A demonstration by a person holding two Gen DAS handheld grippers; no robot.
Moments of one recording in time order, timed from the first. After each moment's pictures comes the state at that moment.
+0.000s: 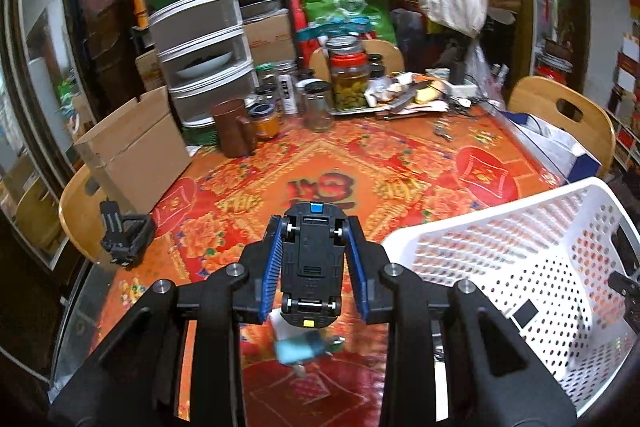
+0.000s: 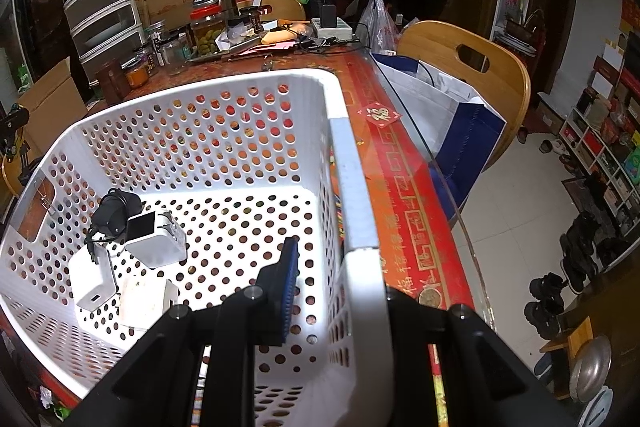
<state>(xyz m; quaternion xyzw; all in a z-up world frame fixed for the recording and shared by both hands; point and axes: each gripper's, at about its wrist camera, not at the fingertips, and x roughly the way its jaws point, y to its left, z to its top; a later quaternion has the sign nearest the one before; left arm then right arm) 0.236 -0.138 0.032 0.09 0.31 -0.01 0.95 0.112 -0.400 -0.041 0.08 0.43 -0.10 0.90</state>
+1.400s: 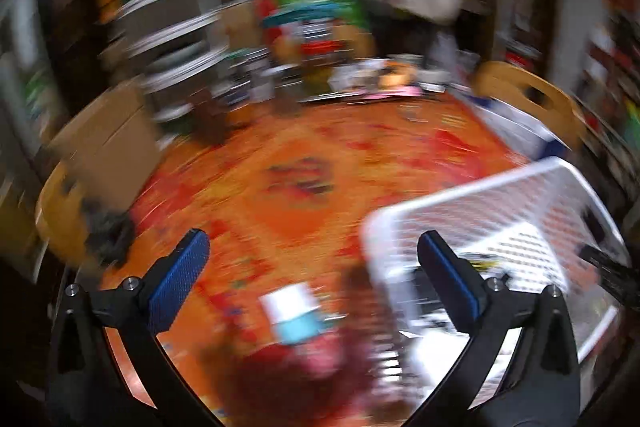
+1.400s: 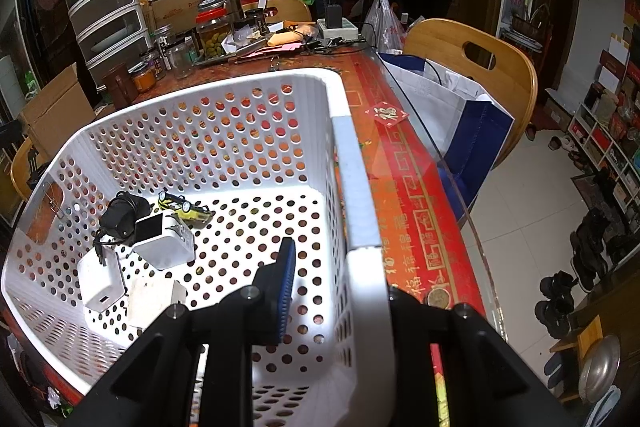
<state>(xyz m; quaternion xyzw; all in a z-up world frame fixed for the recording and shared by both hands) 0.245 -0.078 0.028 0.05 0.36 -0.05 0.93 0.113 -0.401 -0.042 0.10 0.42 -0.08 0.90</state>
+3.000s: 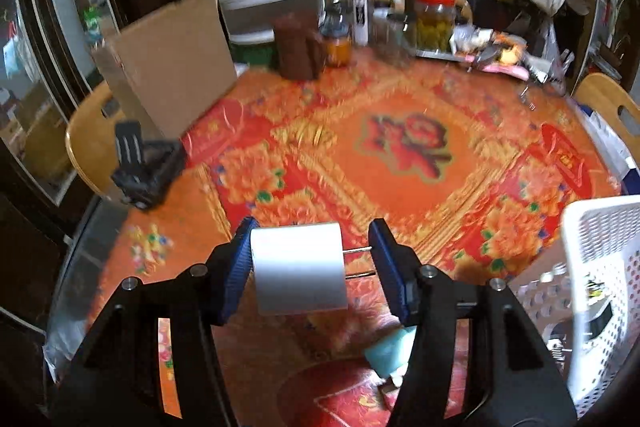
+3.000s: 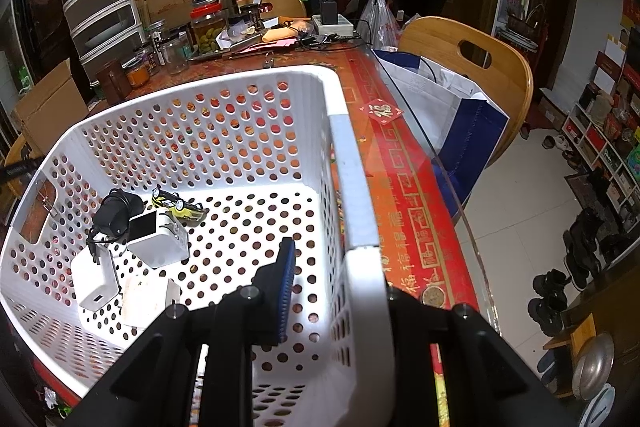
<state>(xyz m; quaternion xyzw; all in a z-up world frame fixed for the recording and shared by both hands) 0.298 -0.028 -0.035 0.03 0.40 0.06 0.91 0.118 -0.403 -0.040 0.09 0.43 -0.09 0.89</state>
